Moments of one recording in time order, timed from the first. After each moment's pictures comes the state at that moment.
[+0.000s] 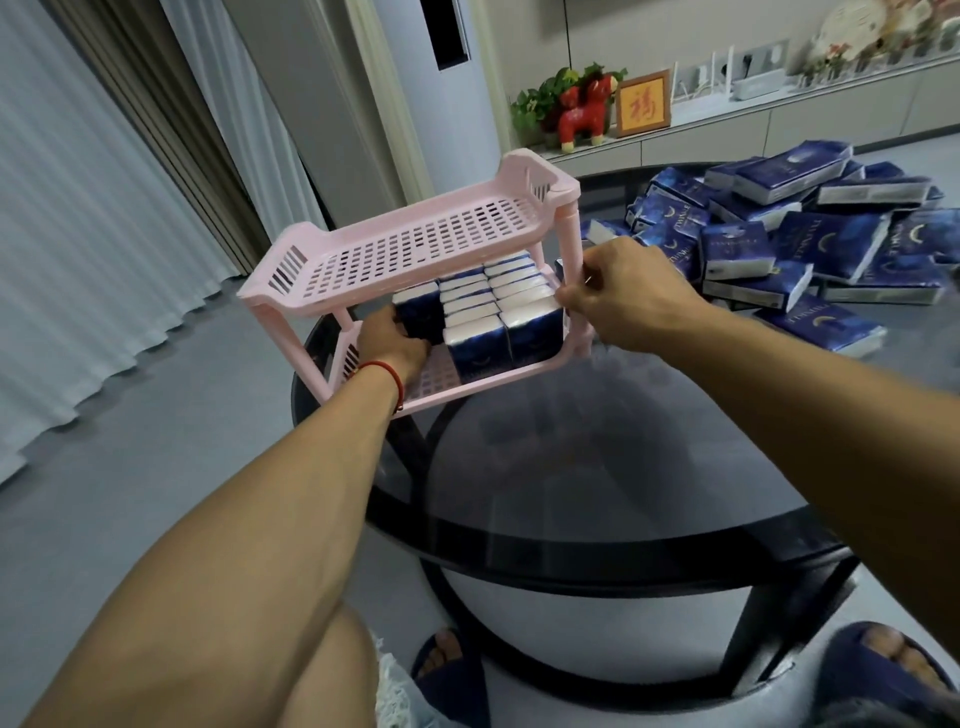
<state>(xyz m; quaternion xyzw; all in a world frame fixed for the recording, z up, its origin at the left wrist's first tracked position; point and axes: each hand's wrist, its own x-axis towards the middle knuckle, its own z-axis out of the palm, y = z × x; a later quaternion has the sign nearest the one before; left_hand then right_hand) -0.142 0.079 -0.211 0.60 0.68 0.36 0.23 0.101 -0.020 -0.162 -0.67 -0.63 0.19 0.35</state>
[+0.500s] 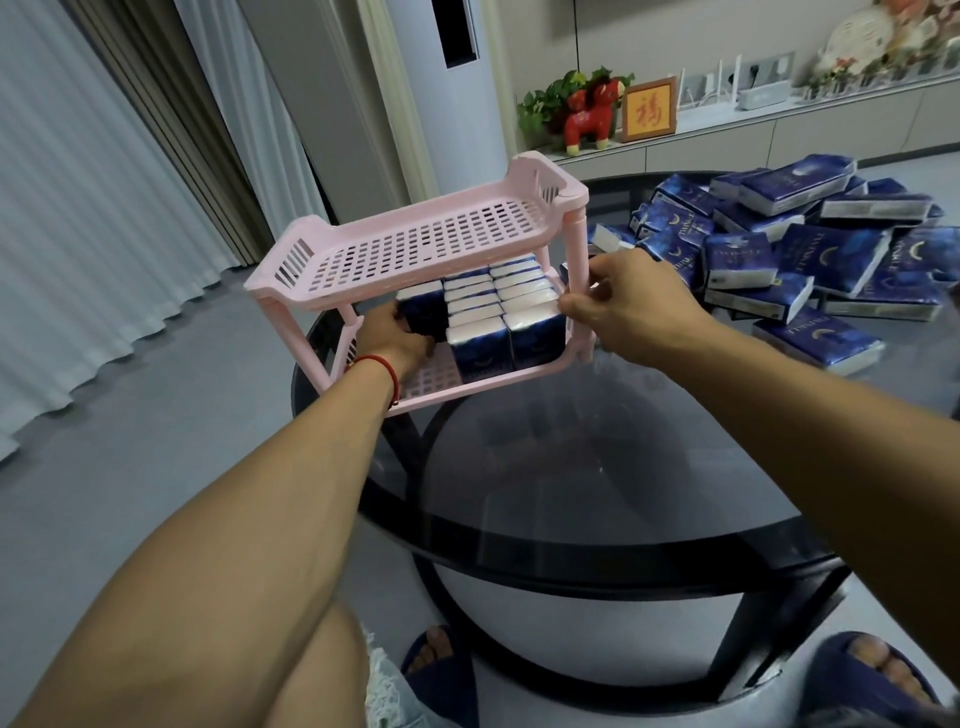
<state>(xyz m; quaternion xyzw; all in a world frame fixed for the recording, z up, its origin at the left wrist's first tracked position) -0.144 0.072 -0.199 0.60 0.69 0.34 0.24 0.101 -0.027 -0.164 -0.66 -0.63 0.20 0.37</state>
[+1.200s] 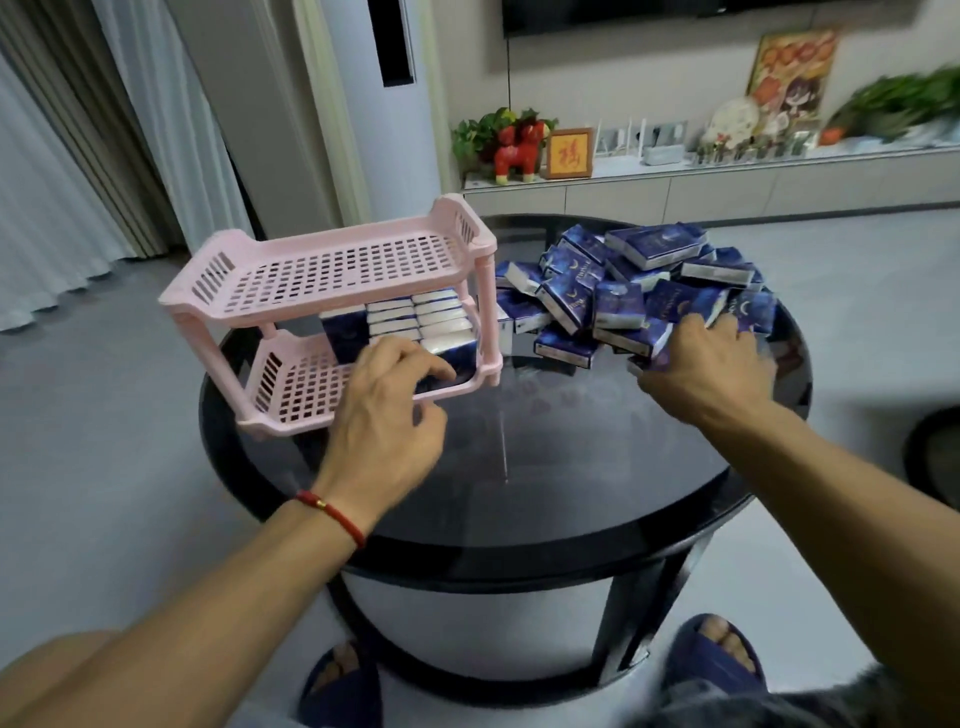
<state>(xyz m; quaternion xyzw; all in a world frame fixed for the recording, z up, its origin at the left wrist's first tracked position) -0.080 -0.077 -0.184 0.80 0.46 0.37 0.03 0.209 -0.095 -0.176 -0.87 -0.47 0.03 0.14</state>
